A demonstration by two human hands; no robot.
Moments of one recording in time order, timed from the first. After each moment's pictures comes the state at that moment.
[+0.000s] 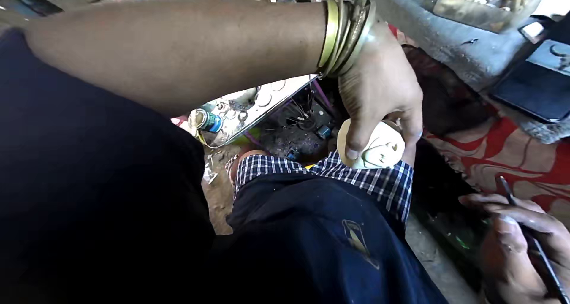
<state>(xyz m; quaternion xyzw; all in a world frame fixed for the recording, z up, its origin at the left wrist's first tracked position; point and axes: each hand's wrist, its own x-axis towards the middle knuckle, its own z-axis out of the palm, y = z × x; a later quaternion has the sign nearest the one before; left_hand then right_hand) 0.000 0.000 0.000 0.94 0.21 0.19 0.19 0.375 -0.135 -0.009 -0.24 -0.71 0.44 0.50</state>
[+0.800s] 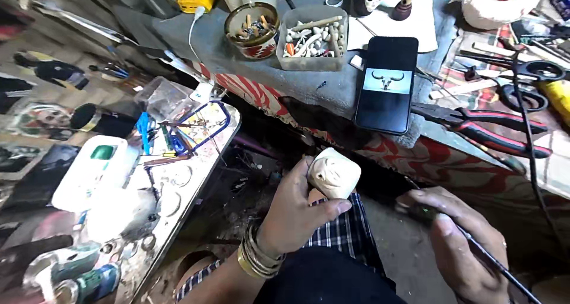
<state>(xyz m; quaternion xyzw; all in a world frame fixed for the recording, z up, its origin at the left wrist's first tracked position) 0.121 -0.123 0.006 0.48 0.45 0.52 0.54 0.385 -0.110 -0.002 -0.33 -0.68 0.41 0.50</state>
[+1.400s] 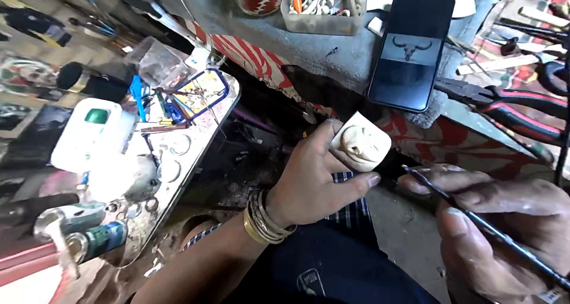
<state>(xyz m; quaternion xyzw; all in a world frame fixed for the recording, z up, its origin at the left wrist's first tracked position) 0.136 -0.109 0.033 0.57 0.47 0.46 0.49 0.358 -0.100 0.034 -0.25 -0.67 0.41 0.57</state>
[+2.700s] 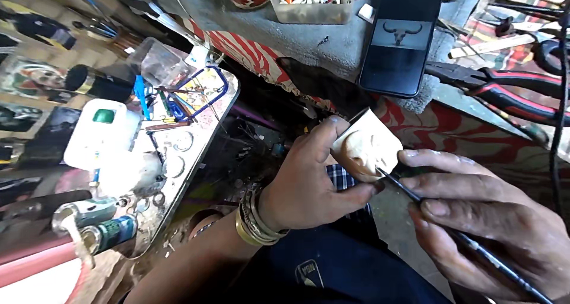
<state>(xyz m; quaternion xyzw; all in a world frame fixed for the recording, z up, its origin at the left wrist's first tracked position) 0.143 -0.118 0.044 0.65 0.44 0.46 0.42 0.369 -0.106 0.039 -0.23 -0.76 0.30 0.53</state>
